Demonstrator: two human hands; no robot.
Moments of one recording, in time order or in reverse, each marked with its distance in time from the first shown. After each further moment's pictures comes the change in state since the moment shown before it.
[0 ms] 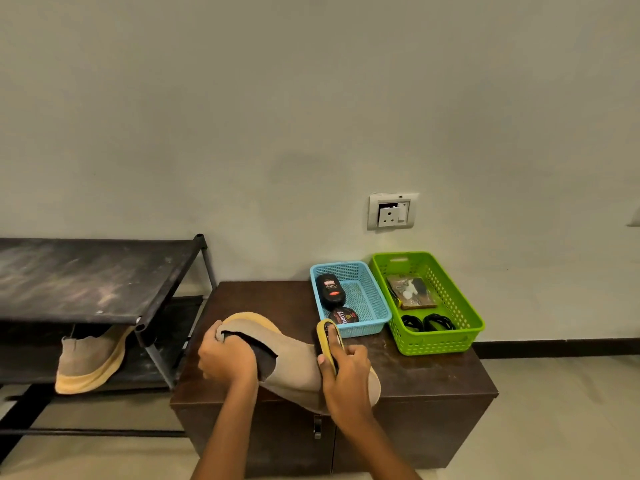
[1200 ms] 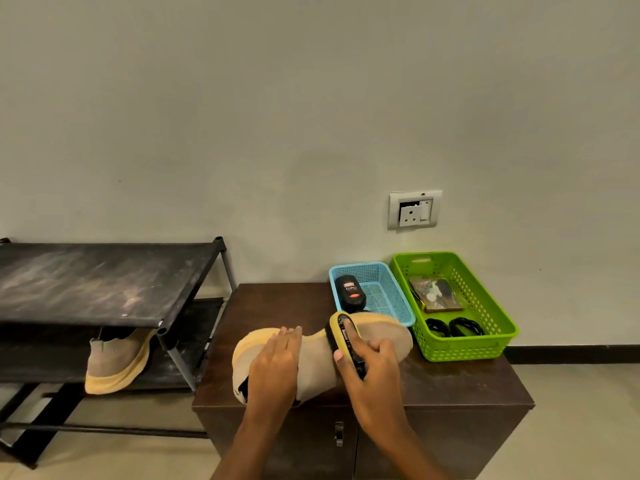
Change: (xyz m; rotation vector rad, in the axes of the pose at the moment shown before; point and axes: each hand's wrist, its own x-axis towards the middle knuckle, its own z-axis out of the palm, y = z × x) left_hand -0.002 -0.030 -0.010 0.891 -0.560 1.226; right_hand 0.002 -0.012 -0.023 0.221 0.131 -0.172
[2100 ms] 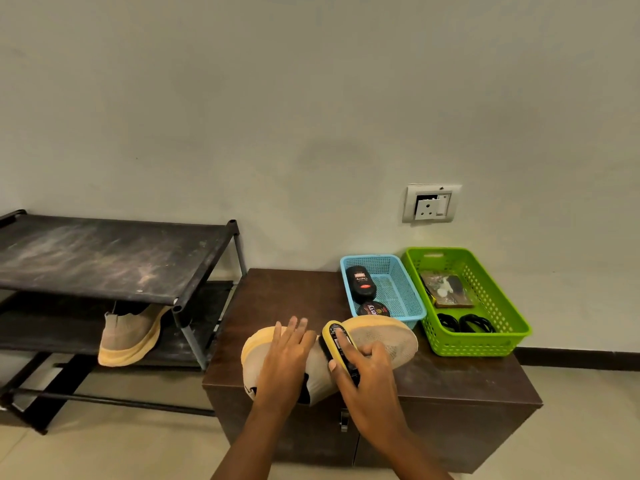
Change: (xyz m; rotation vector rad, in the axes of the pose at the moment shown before) left_hand -0.006 -0.018 0.035 0.025 -0.003 0.102; right_hand -0.018 0.003 0.015 -0.108 -0.153 -0.085
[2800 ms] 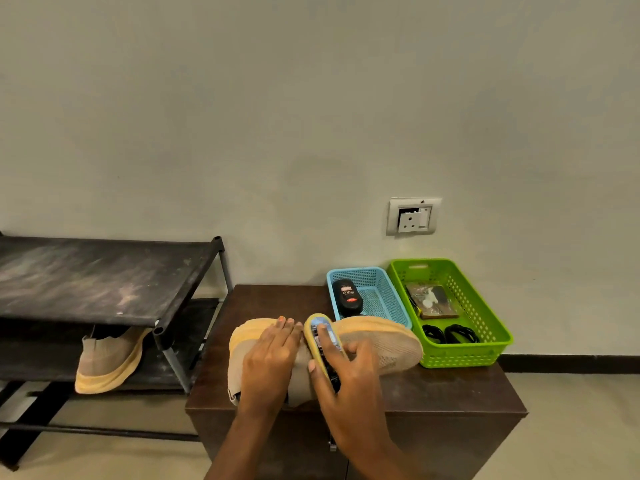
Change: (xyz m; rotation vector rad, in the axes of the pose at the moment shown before) left_hand 0.015 0.005 -0.028 -0.037 0.395 0.052; right_hand 0.010 -0.033 -0.010 -0.103 0.210 -0.140
